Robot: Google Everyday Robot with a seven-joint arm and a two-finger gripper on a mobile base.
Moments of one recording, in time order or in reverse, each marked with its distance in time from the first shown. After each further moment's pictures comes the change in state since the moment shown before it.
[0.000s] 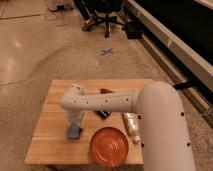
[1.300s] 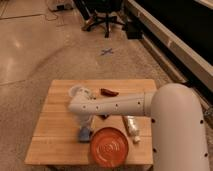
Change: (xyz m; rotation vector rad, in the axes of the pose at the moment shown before) arm -0.020 0.052 -0.002 -0.045 0.027 0.005
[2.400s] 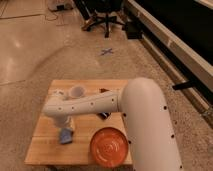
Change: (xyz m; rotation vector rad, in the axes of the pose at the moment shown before) arm -0.021 -0.118 0.002 0.035 0.013 -0.247
